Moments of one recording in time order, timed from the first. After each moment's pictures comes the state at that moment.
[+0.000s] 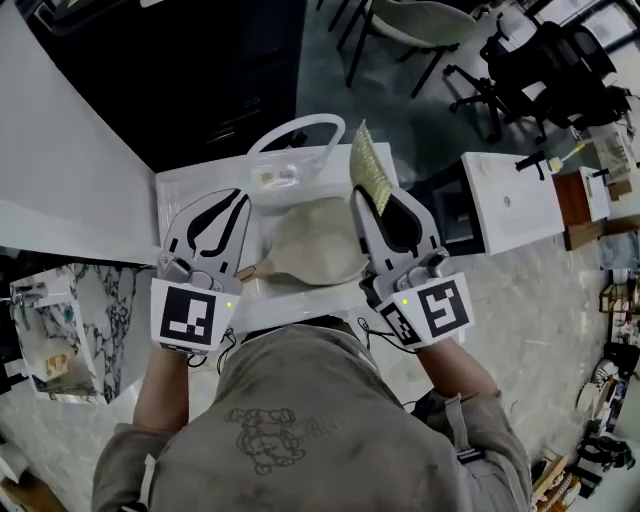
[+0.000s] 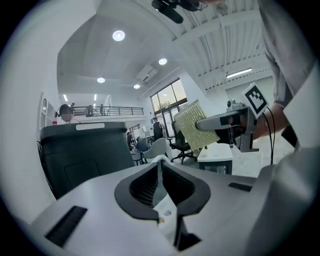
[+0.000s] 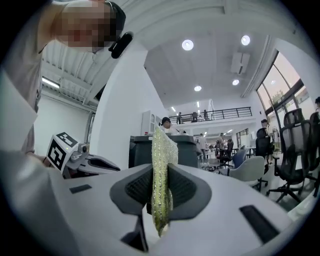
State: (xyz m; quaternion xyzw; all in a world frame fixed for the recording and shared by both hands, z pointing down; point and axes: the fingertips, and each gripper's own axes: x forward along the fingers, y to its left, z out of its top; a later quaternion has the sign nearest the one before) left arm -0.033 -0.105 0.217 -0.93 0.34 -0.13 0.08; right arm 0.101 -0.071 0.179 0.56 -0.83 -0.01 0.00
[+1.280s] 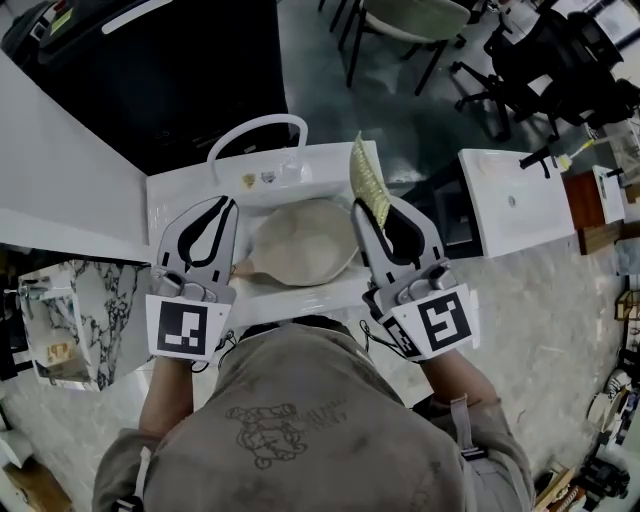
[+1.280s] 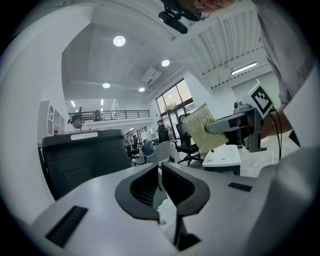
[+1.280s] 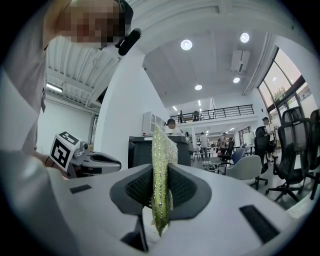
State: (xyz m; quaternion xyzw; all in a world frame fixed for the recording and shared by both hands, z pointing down) left arm 0.032 -0.079 0.204 -0.91 0.39 -0.12 0.08; right arm 0.184 -0.037 0.177 0.55 -0.84 -0.01 0.01
